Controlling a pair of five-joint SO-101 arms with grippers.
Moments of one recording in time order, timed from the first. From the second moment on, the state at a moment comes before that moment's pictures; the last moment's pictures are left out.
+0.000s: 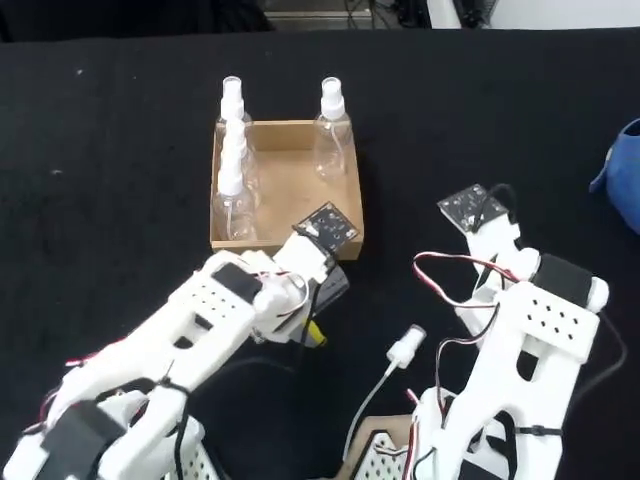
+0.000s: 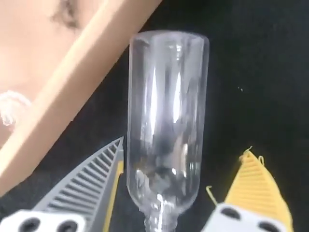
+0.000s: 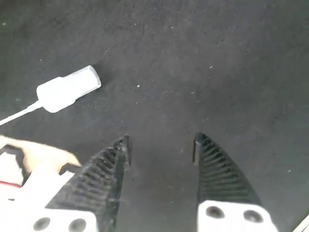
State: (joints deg) left arm 29.8 -22.8 52.6 43.3 -17.3; right arm 27.9 -40.0 45.1 84.5 52.7
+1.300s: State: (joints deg) left arm -1.5 -35.8 48.2 89.6 -61.5; right arm 27.9 -40.0 48.0 83.4 52.7
